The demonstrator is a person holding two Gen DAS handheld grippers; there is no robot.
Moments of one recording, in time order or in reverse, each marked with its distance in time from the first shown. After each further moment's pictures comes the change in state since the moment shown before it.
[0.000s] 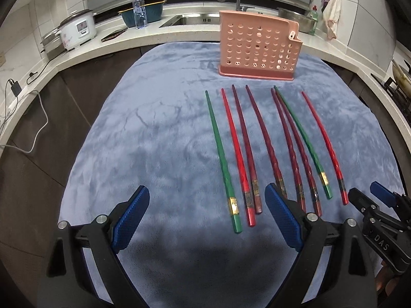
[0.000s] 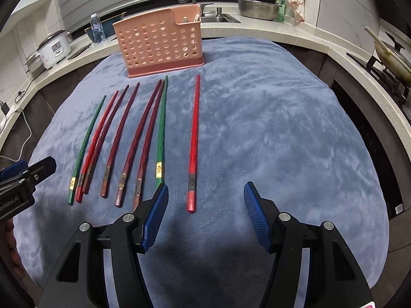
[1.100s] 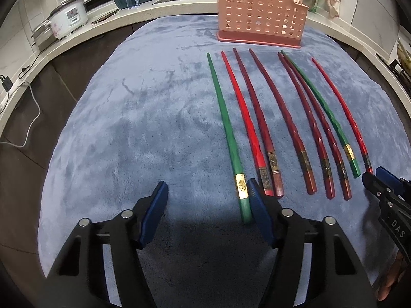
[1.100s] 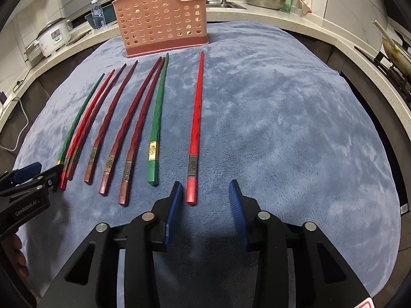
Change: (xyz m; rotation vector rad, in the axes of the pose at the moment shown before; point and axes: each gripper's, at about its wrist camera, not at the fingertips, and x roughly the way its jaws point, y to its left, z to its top) left arm 0.044 -0.001 -0.020 0.031 0.098 0.005; right arm 0.025 0.000 -0.011 -0.032 0.040 -0.009
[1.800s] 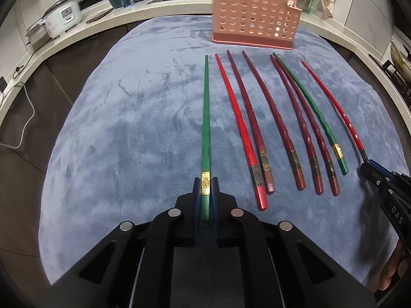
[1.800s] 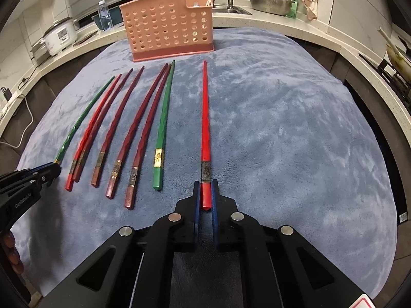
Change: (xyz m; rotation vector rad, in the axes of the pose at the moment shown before) left arm -0.012 0.003 0.003 0.003 0.009 -0.050; right arm -0.013 0.000 0.009 -0.028 -0.030 0.024
